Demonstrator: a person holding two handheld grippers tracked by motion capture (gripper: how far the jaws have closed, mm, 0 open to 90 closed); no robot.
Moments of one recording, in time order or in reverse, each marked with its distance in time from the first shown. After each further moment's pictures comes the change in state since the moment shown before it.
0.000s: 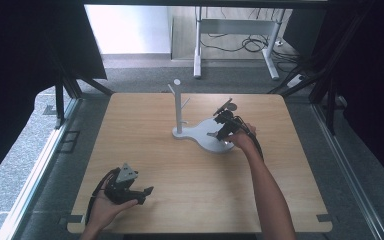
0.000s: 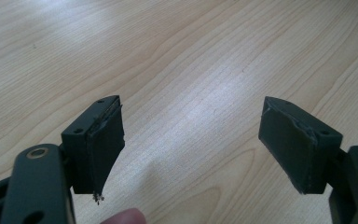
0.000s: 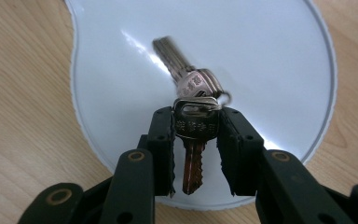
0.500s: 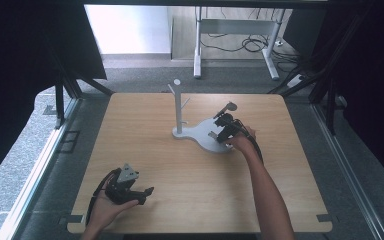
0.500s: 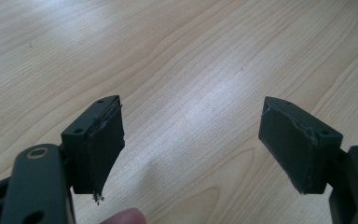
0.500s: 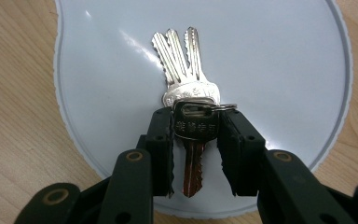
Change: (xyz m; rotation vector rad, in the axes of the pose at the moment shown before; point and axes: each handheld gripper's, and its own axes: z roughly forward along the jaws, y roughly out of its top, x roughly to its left) left arm -0.001 0.000 0.001 0.004 -0.002 0.005; right arm 0.001 -0.006 0.011 -0.001 -0.010 -0.001
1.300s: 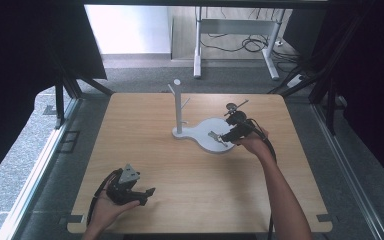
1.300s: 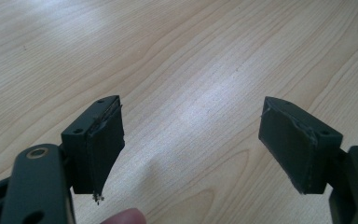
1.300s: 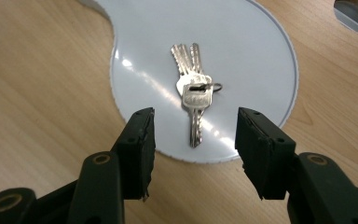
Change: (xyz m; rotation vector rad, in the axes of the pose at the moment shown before) left arm -0.004 0.001 0.001 0.000 -0.003 0.007; right arm 0.001 -0.030 -0.064 -0.162 0.030 -0.015
